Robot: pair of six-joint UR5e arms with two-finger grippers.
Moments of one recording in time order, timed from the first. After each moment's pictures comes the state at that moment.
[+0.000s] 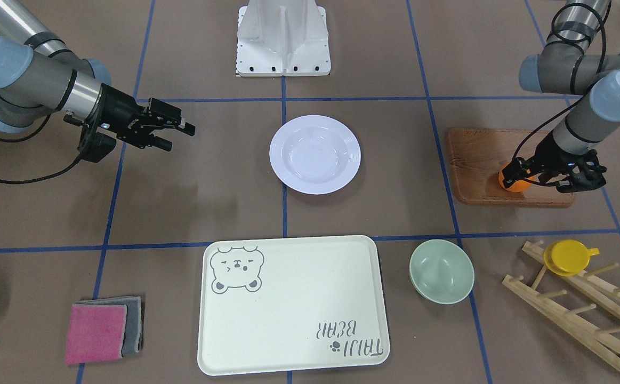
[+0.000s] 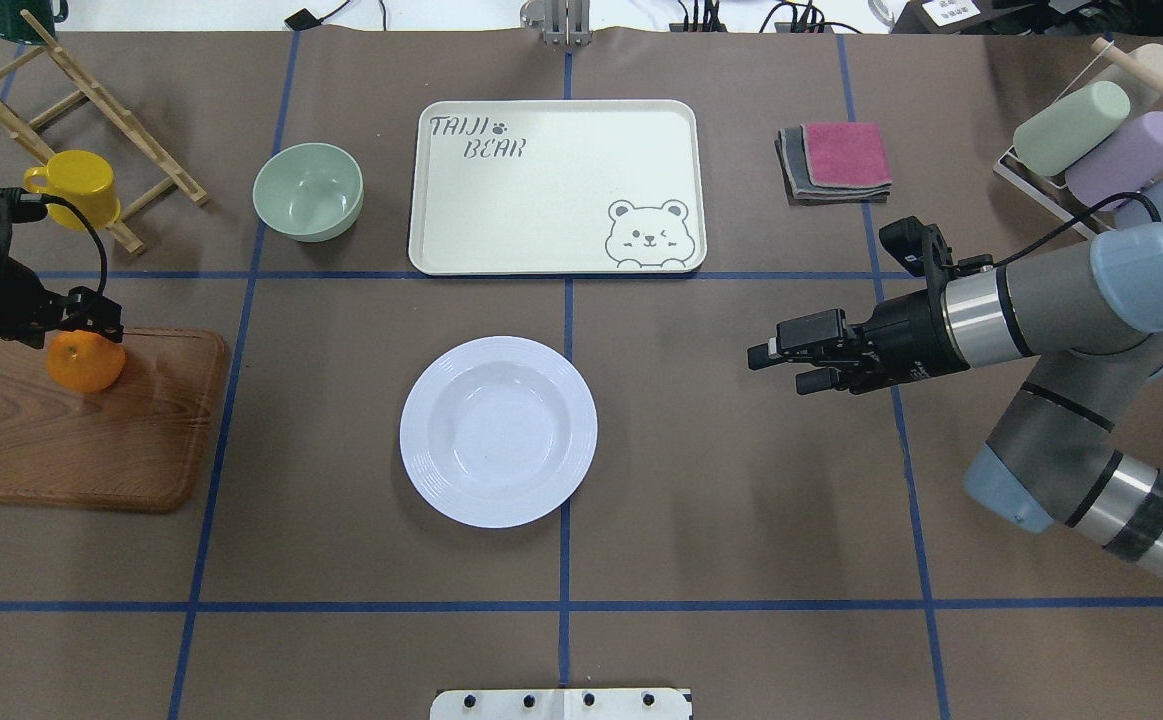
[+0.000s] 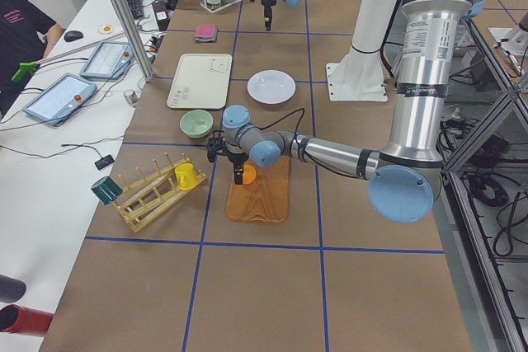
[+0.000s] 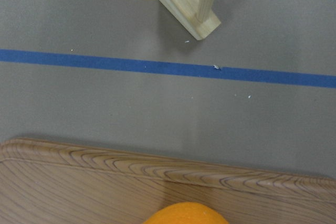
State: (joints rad) left arm -0.96 -1.64 -1.61 -2.04 -2.15 -0.90; right arm 0.73 -1.35 1.60 -0.26 2.27 1.61
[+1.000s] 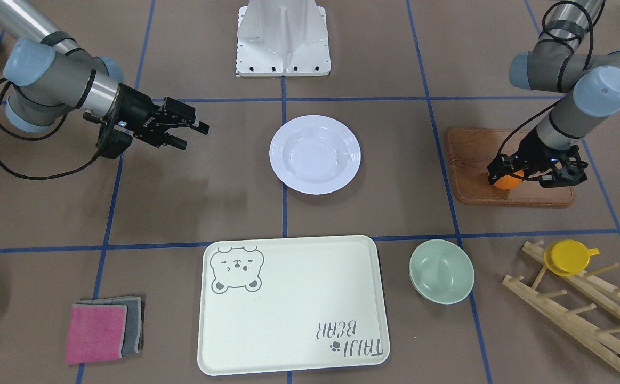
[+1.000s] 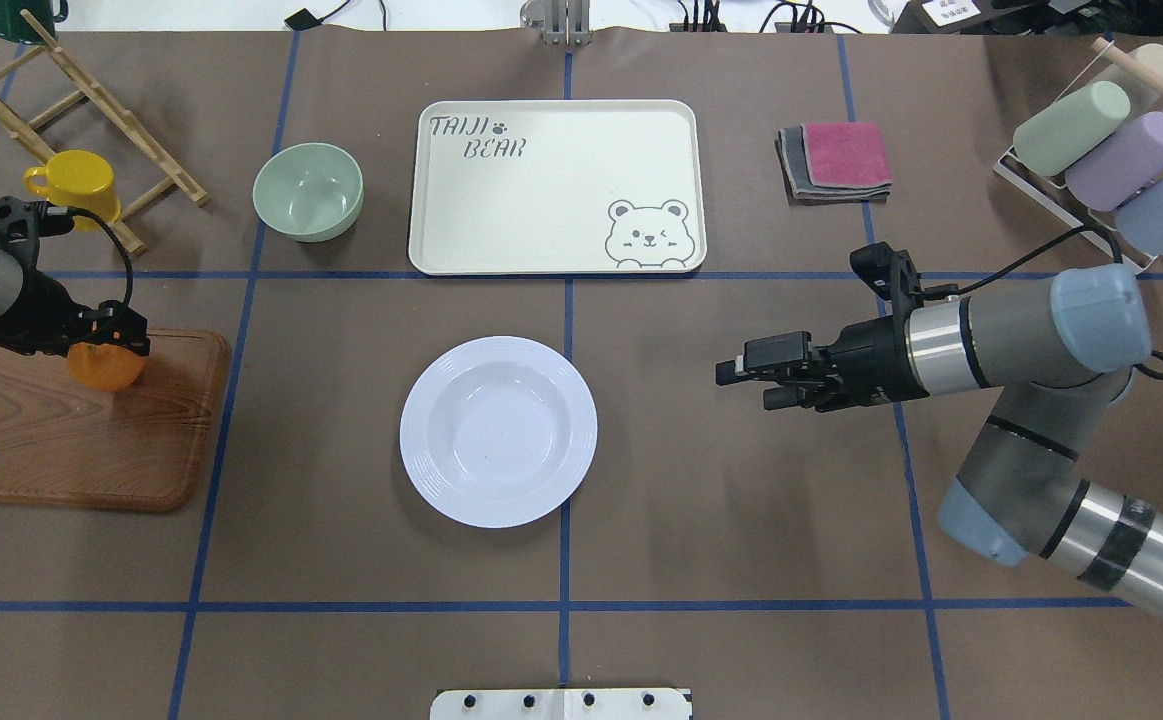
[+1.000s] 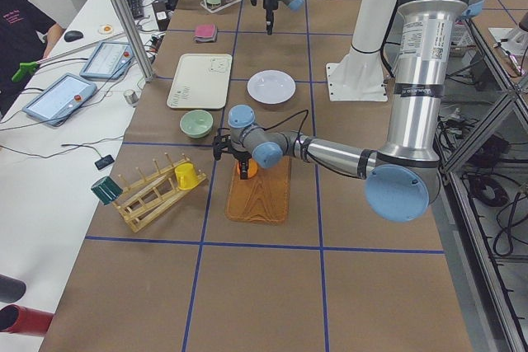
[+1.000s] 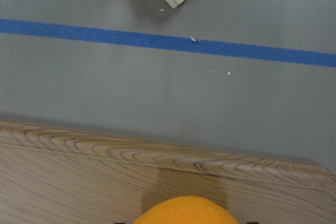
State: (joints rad) left arm -0.92 -1.65 -1.67 -2.05 -2.16 -0.97; right arm 0.63 -1.32 1.60 -0.24 2.12 1.66
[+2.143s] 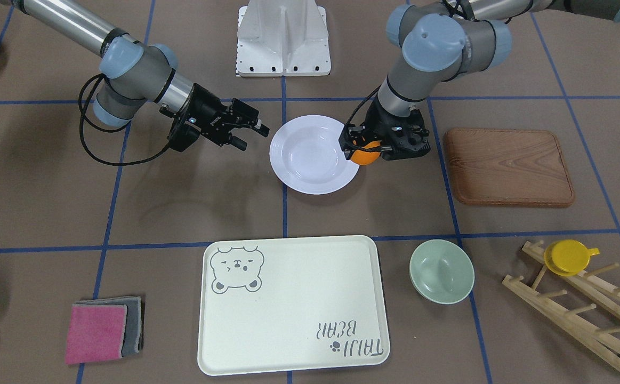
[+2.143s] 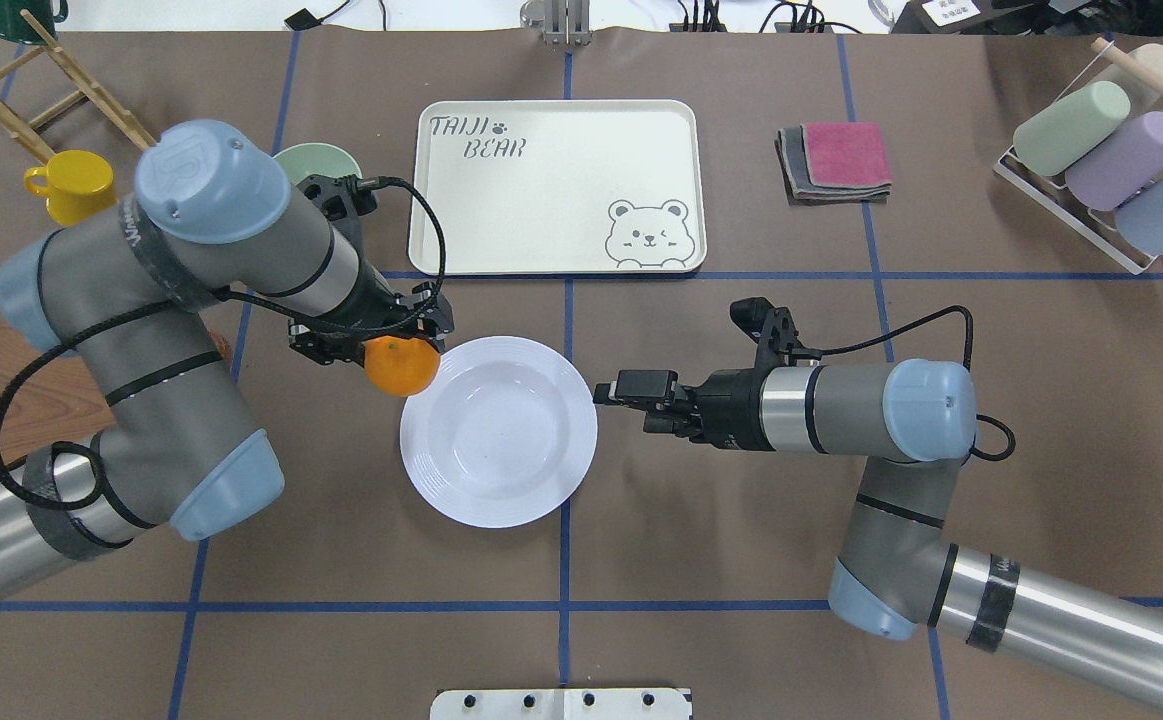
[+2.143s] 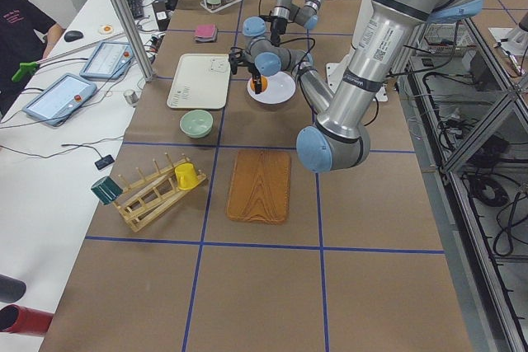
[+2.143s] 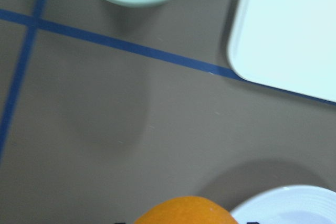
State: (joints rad) left arm -0.64 -2.11 -1.79 -1.70 -2.07 -1.35; right arm 0.45 -1.18 1.49 -0.24 1.81 1.72
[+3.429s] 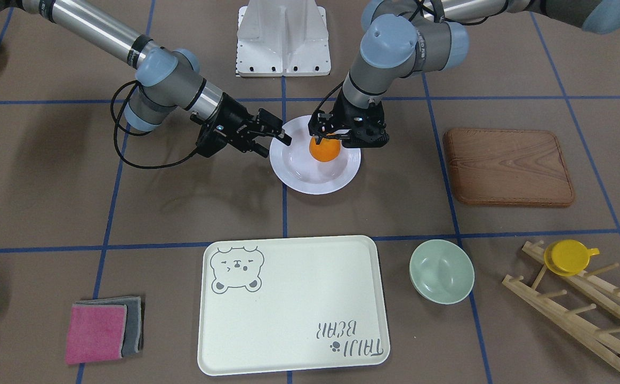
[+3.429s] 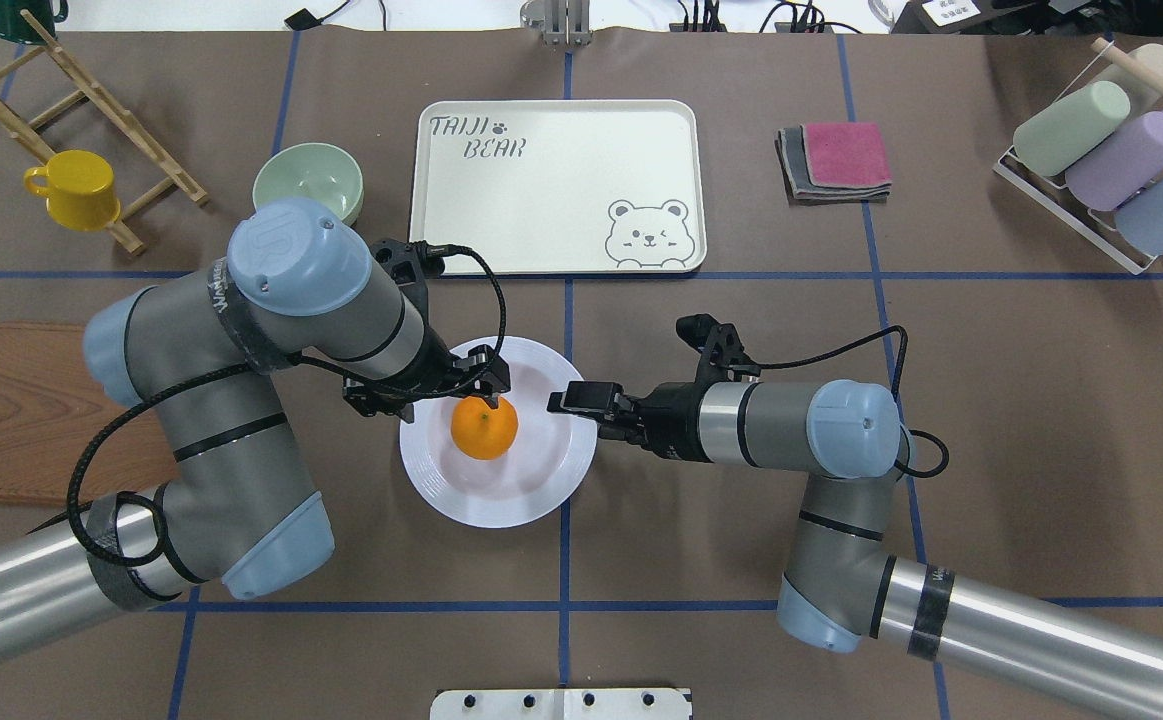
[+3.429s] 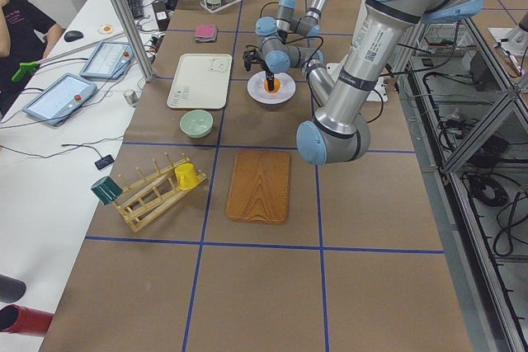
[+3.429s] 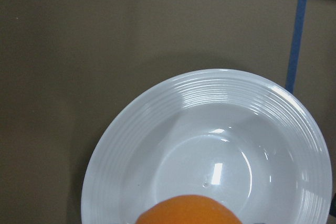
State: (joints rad) left arm -0.56 -2.14 -1.75 -1.72 -2.04 -1.35; right arm 0.40 -1.09 1.40 -0.24 1.74 1.72
